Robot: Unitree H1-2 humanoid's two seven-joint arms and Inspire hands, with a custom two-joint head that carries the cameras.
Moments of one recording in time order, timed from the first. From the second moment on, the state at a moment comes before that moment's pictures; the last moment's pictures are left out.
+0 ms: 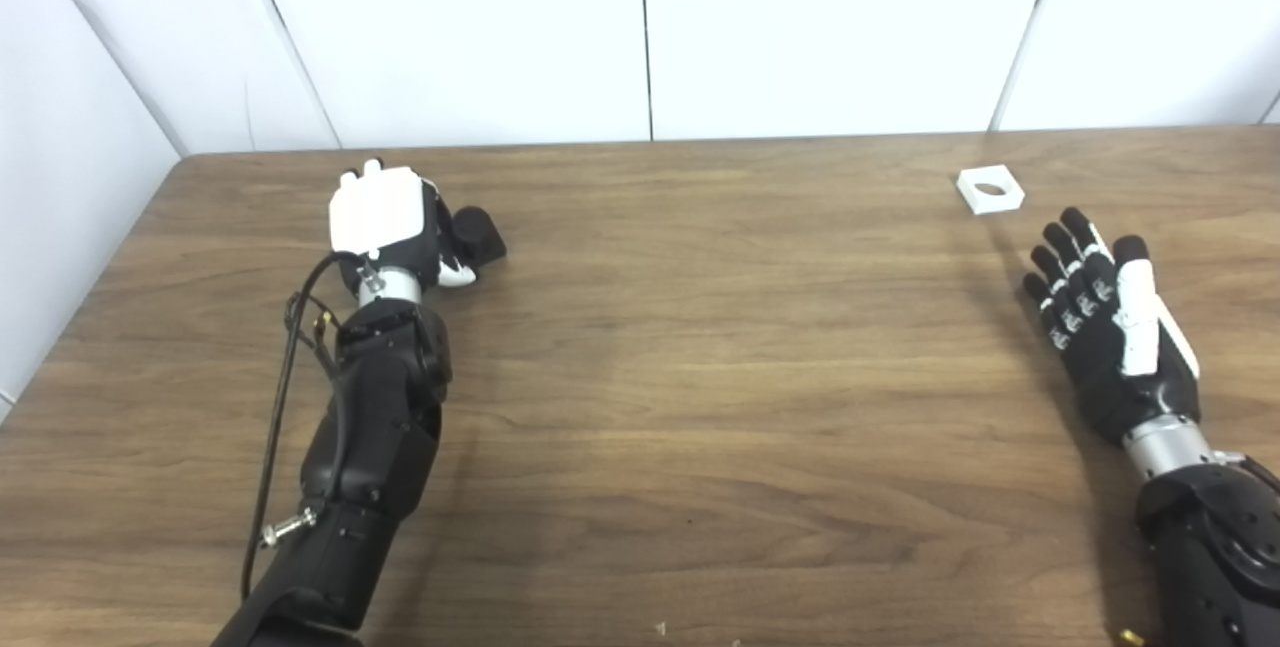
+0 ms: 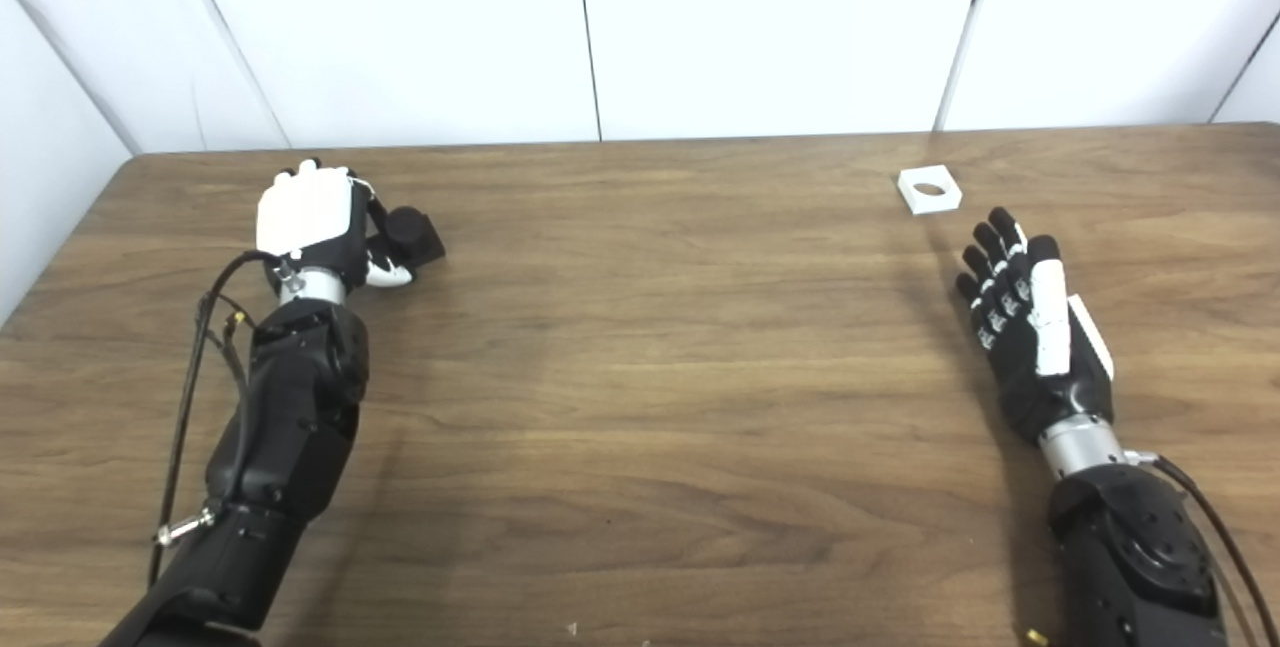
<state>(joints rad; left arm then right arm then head) -0.44 0.24 -0.10 0.25 1.15 0.46 -0.09 -0.15 -0.27 -0.21 0.11 0.36 0.08 0.22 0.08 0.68</state>
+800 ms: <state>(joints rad) -0.27 0.23 -0.22 -0.07 0.93 0.46 -0.17 -0.16 -0.27 -0.20 0.11 0.35 0.10 0.22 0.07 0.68</state>
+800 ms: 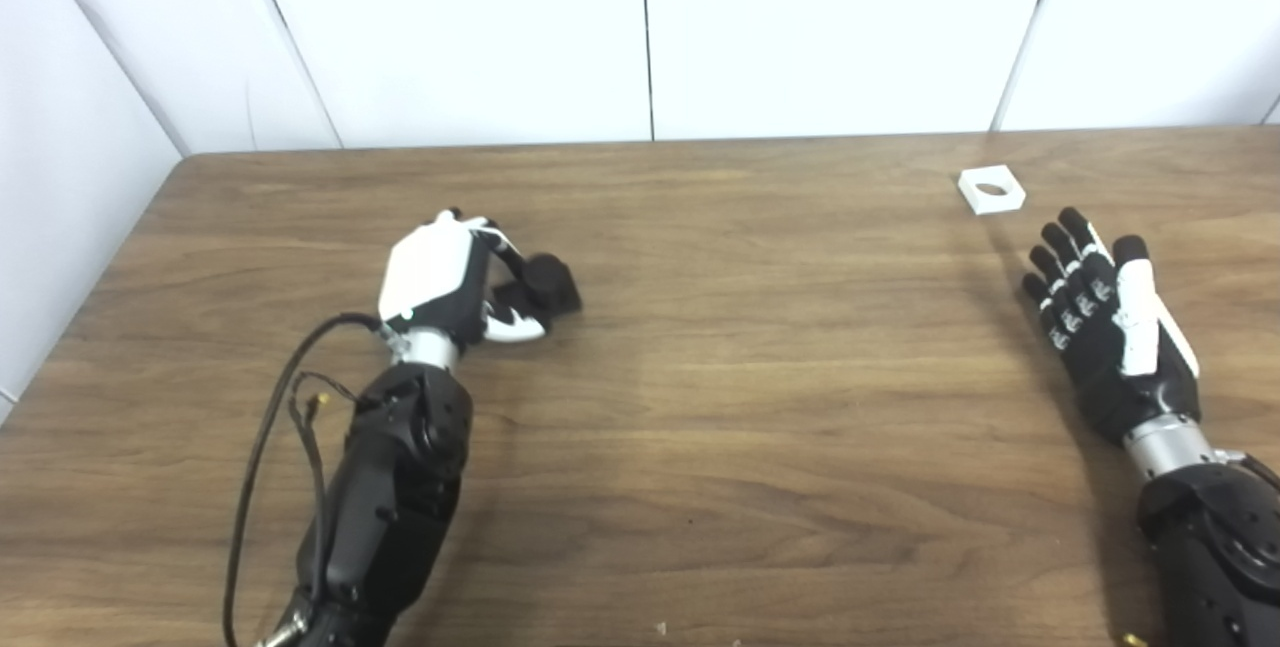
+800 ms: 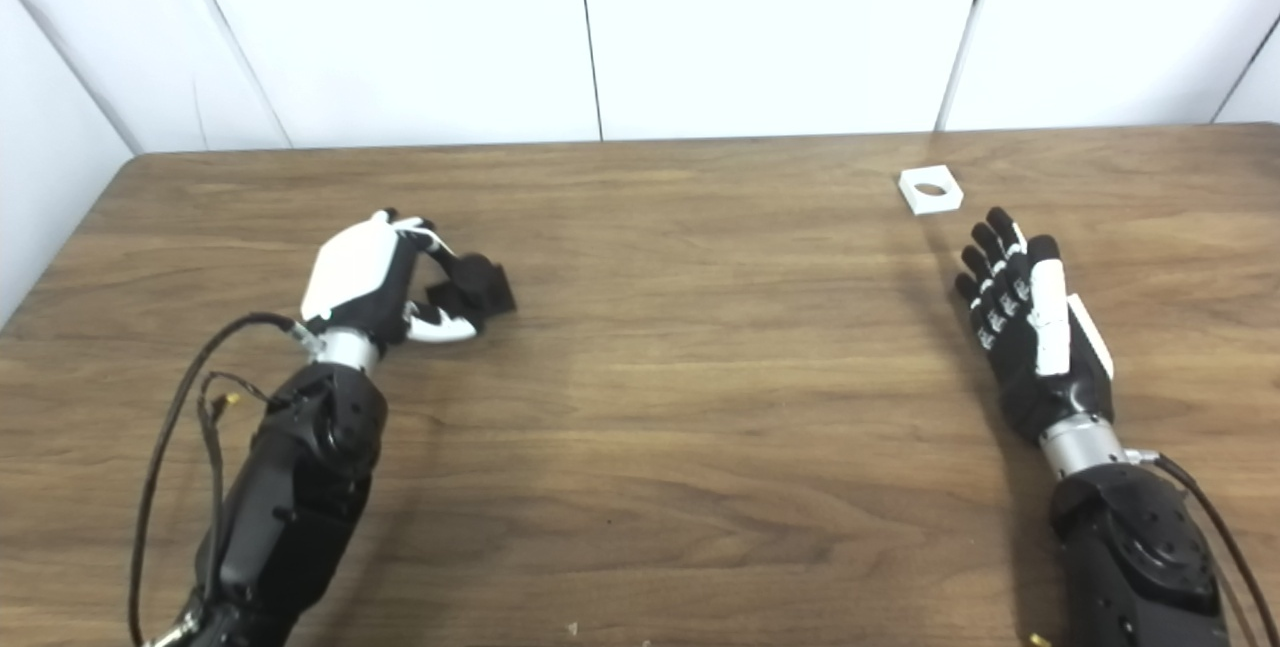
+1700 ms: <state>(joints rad) -0.11 0.19 -0.42 -0.28 1.03 0.40 -0.20 -0.16 -0.26 -0.17 0.10 0.31 0.12 0.20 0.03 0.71</state>
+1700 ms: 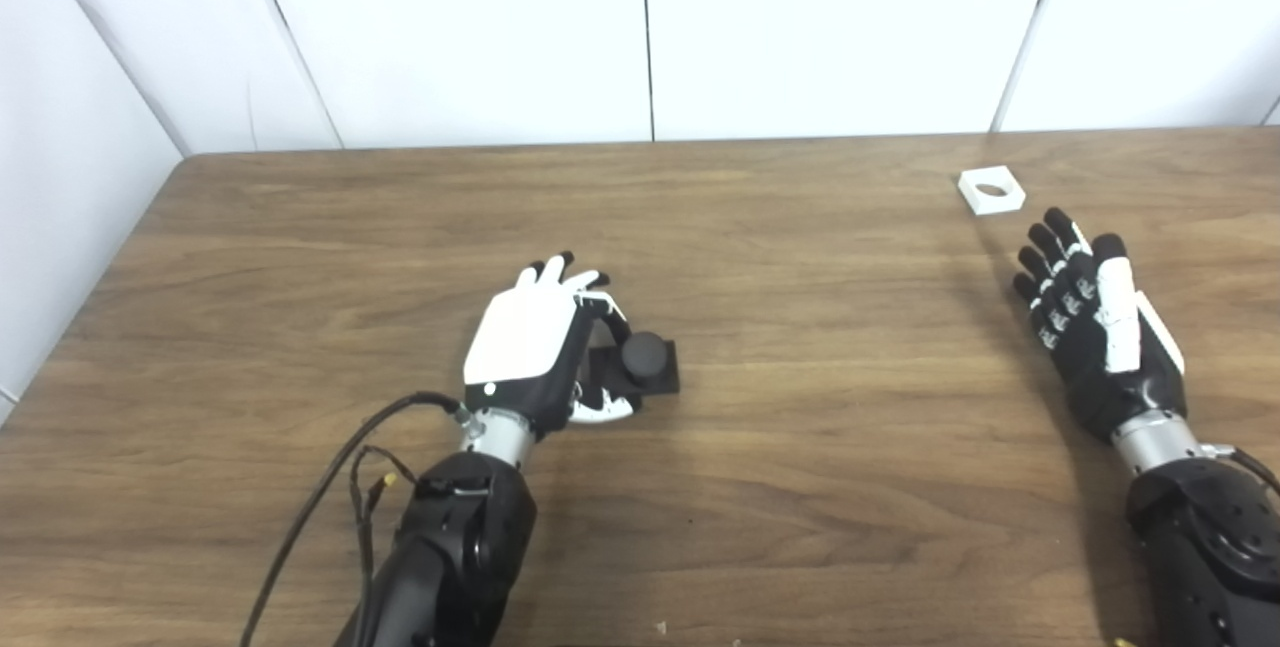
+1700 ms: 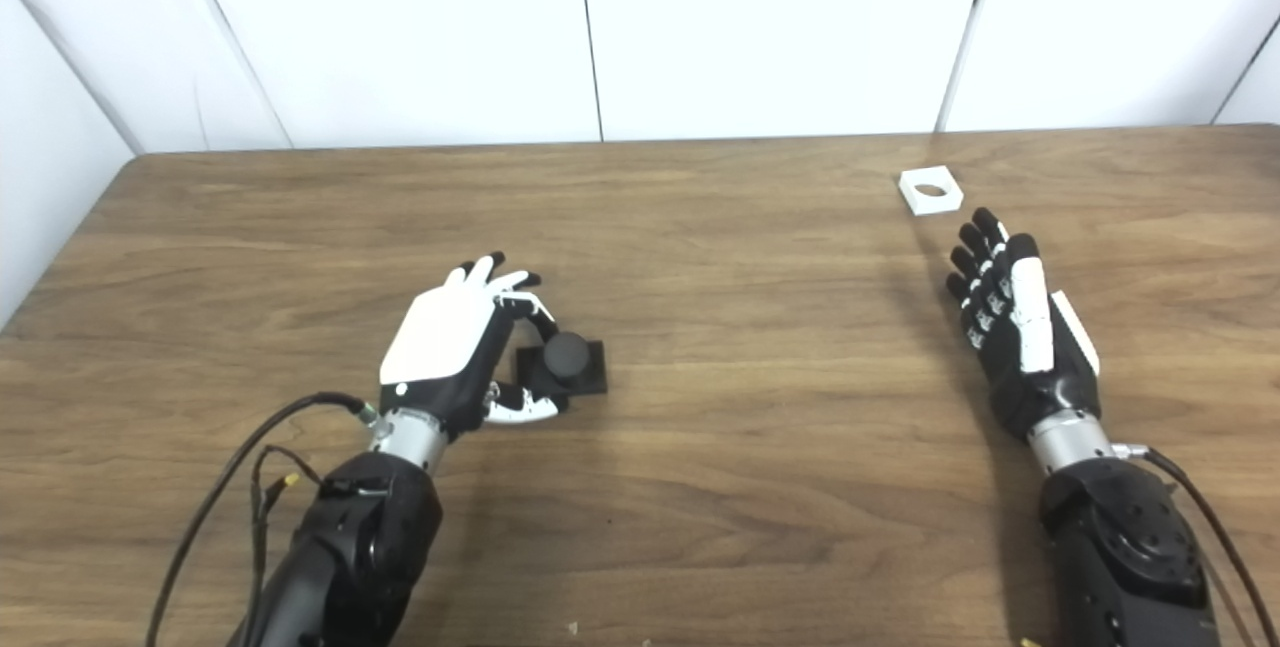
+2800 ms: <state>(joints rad) 0.07 0.05 -0.50 -0.44 0.98 0.45 -0.39 -0.14 -0.24 -0.17 0.07 0.38 0.15 0.21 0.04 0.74</state>
